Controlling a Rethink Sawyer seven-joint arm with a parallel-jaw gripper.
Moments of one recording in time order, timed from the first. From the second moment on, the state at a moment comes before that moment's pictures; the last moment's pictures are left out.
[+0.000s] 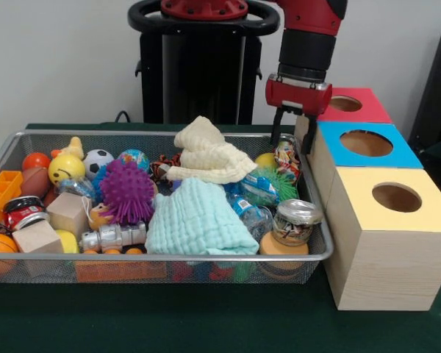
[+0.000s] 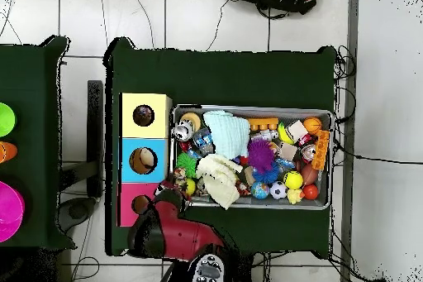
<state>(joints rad) 0.09 -0.60 -0.13 2.15 0.17 -0.27 2.14</state>
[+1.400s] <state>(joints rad) 0.08 -0.57 -0.15 2.14 0.18 -0.32 2.14</state>
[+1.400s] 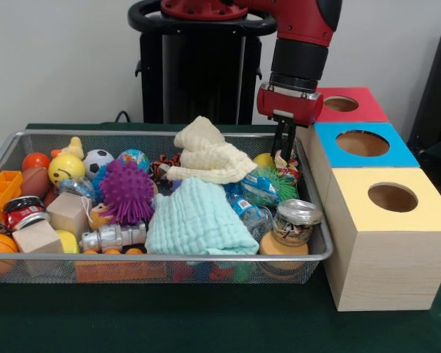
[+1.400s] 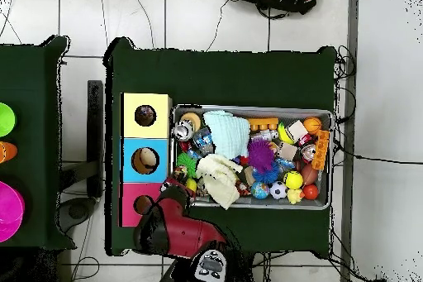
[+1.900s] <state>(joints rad) 0.05 -0.61 -0.13 2.14 0.16 -0.27 2.14</state>
